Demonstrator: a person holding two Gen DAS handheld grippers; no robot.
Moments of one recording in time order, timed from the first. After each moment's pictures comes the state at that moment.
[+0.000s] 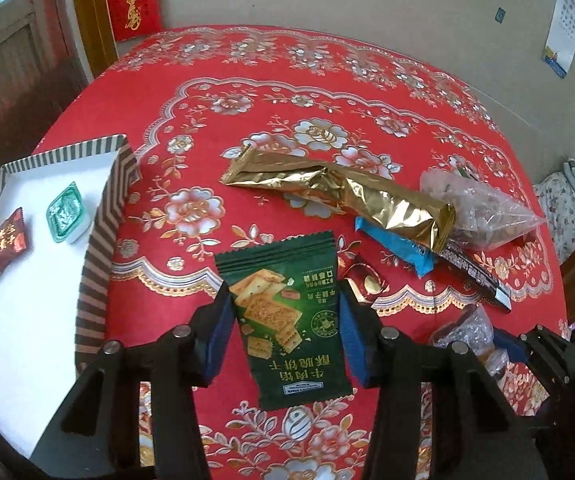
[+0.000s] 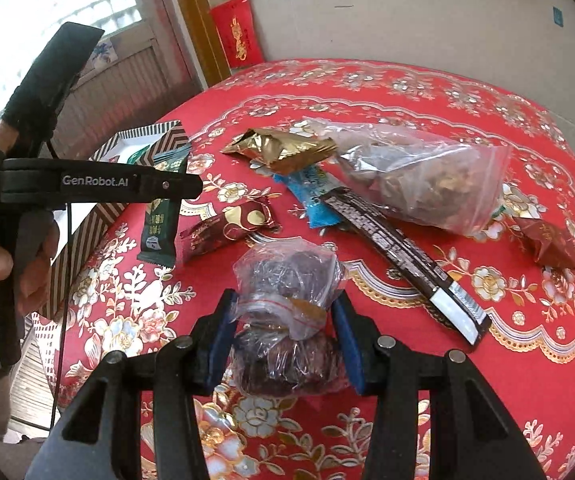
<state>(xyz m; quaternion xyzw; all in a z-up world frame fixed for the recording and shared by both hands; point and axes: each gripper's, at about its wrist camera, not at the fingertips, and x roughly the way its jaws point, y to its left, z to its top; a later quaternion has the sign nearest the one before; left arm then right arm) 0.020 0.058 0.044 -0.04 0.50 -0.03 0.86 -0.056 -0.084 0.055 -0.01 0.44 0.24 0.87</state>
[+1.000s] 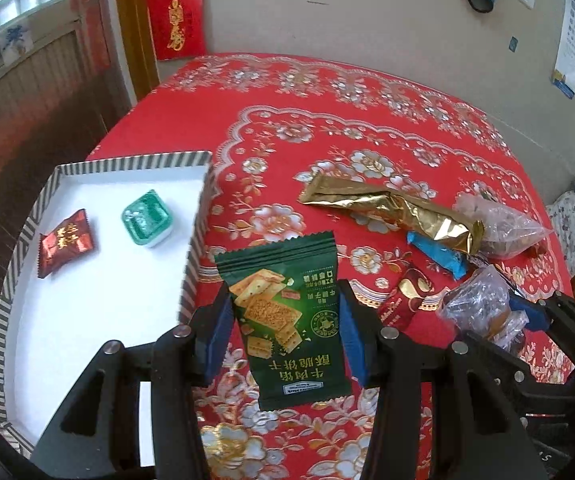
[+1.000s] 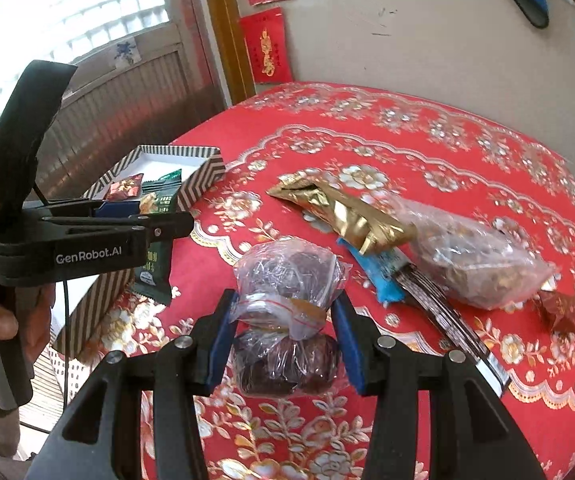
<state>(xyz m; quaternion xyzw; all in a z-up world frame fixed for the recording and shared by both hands) -0.009 0.113 0.068 -0.04 0.46 0.00 0.89 -0.047 -0.026 0.090 -0.04 0.41 0.25 0.87</state>
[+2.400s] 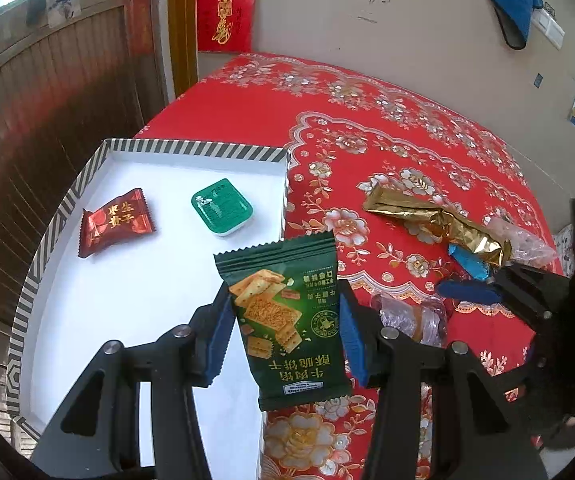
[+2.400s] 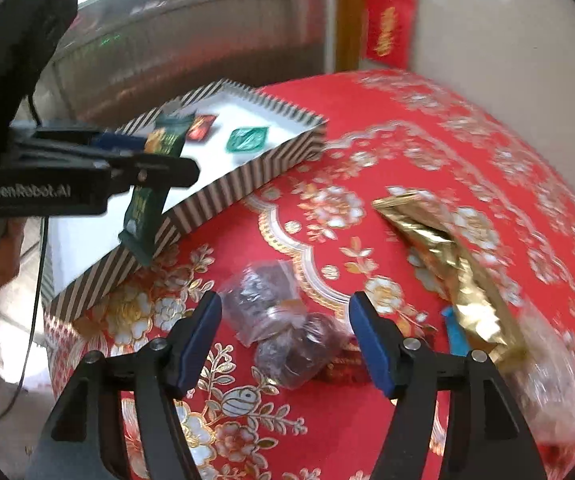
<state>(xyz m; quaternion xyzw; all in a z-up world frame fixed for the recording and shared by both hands) -0.026 0.176 0.070 -0.09 0.45 0.03 0.89 -0.019 0.058 0.062 -0.20 0.43 0.41 0.78</state>
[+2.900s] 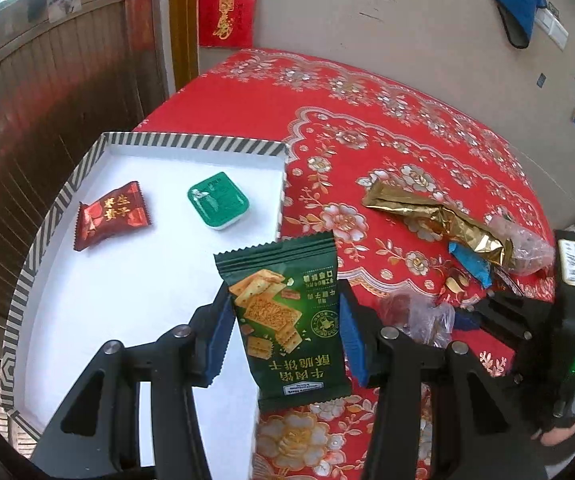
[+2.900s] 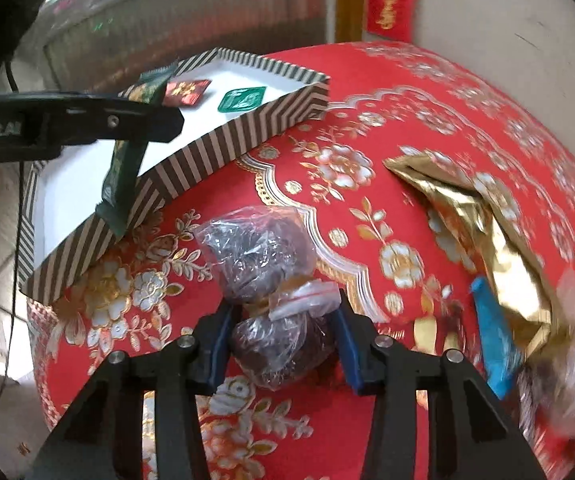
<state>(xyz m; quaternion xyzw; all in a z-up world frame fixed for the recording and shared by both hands) -0.024 0.170 0.066 -0.09 0.46 0.03 0.88 -0.024 0.042 0.041 -0.14 0.45 0.38 0.80</state>
